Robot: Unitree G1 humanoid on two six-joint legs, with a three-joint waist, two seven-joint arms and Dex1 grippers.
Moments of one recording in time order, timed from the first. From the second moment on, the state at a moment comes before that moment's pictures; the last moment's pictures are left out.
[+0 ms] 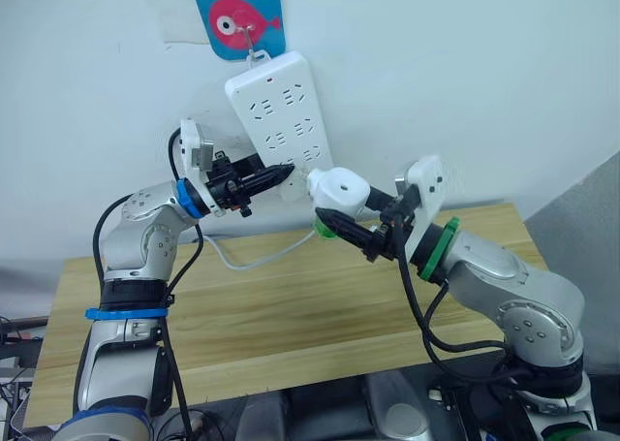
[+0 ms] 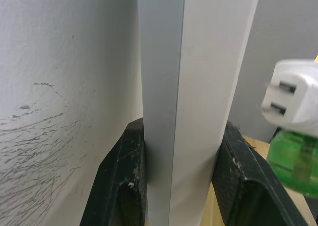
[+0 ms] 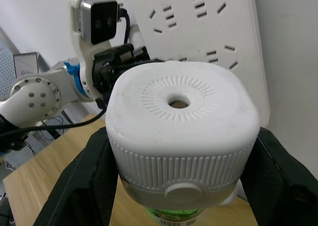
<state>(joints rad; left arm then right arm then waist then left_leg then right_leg) -0.66 0.52 0.14 0.23 -0.57 0.31 -1.12 -0.49 -0.33 0.08 -0.70 0.84 0.98 0.13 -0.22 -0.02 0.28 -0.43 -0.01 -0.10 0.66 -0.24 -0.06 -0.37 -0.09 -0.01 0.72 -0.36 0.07</state>
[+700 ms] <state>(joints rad) -0.66 0.52 0.14 0.23 -0.54 0.27 -1.11 -0.61 -0.28 0.08 -0.67 0.79 1.10 0.00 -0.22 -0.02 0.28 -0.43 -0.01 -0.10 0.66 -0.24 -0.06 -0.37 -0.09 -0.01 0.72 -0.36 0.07</state>
